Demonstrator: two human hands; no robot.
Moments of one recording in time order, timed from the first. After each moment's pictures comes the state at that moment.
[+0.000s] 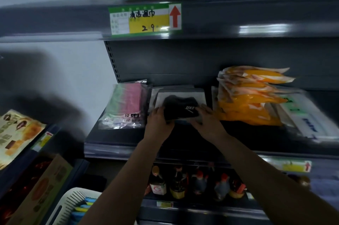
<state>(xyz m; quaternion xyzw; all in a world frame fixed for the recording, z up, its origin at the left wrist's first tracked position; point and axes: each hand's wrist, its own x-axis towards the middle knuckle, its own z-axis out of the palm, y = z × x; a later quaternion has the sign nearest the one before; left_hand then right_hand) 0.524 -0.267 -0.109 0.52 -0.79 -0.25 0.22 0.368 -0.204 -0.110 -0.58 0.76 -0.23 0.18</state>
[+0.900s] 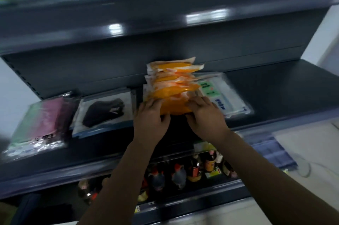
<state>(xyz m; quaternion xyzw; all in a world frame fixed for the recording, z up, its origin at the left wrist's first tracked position) 0.364 -0.163 -0.081 0.39 -0.89 -0.11 0.20 0.228 -0.062 -0.083 -0.58 0.80 -0.17 -0.07</state>
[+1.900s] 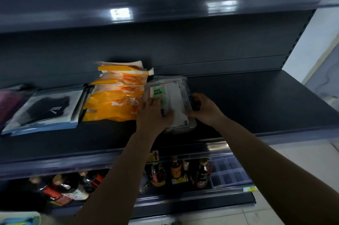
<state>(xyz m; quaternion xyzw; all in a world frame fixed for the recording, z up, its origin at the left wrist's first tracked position) 0.177 -0.112 -0.117 0.46 -0.86 -0.18 0.15 0.017 -0.026 -0.107 -0.44 0.78 -0.35 0.26</state>
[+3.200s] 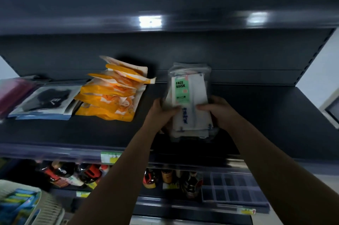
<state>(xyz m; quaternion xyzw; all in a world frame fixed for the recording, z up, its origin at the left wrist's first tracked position) 0.103 -0.090 -0.105 0.52 -0.64 -0.50 0.26 -0.073 -0.020 -0.095 -0.30 0.62 -0.55 0.47</state>
